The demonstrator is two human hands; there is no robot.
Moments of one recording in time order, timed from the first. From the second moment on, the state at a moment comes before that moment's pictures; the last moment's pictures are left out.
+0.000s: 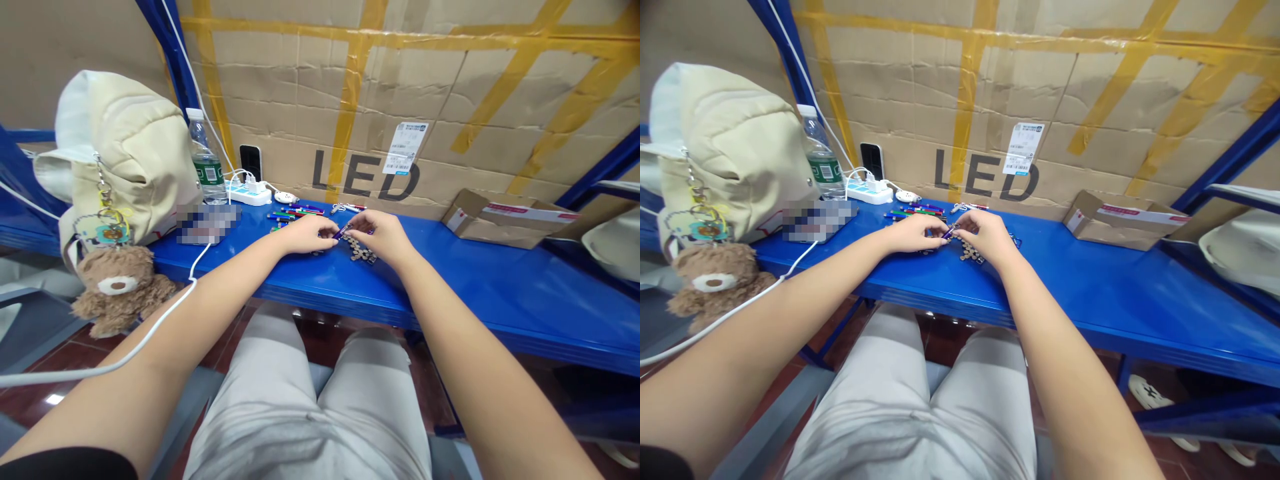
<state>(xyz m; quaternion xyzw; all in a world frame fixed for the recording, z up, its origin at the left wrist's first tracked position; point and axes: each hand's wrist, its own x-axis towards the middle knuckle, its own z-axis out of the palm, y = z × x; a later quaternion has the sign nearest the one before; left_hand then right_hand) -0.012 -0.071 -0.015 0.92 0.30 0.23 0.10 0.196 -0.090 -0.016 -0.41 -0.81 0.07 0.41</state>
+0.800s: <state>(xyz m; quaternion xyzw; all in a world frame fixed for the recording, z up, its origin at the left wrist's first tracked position) -0.010 -0.078 -0.010 0.89 0.32 0.29 0.15 0.195 -0.093 -0.013 -0.45 -0.75 0.16 0.46</state>
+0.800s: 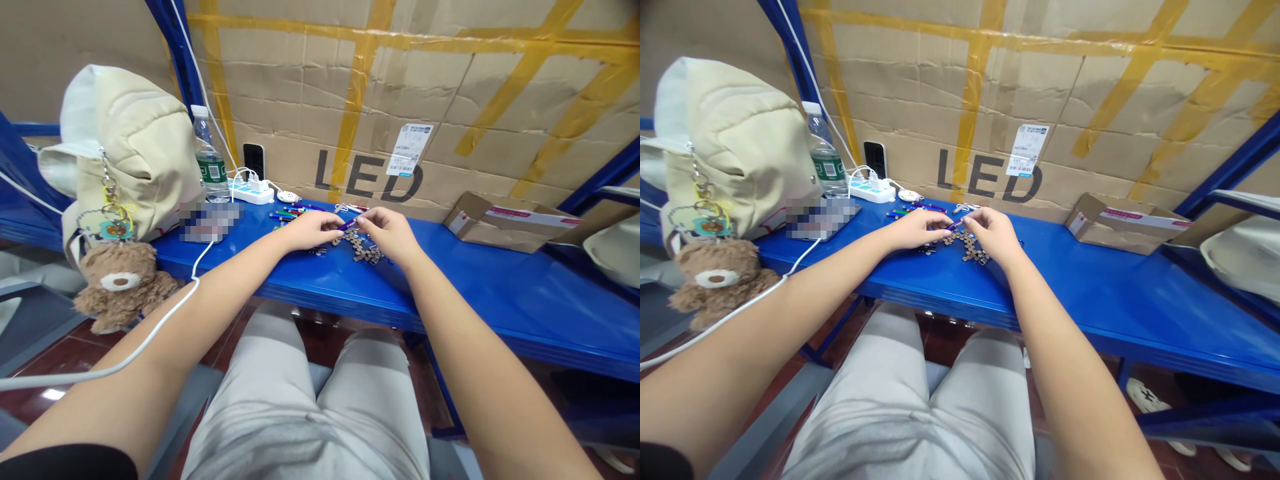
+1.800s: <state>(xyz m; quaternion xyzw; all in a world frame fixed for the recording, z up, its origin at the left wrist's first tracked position) -0.010 -0.061 -0.016 0.85 0.36 0.37 0.06 0.213 -0.082 -0.011 -0.53 -0.69 0.09 0.48</state>
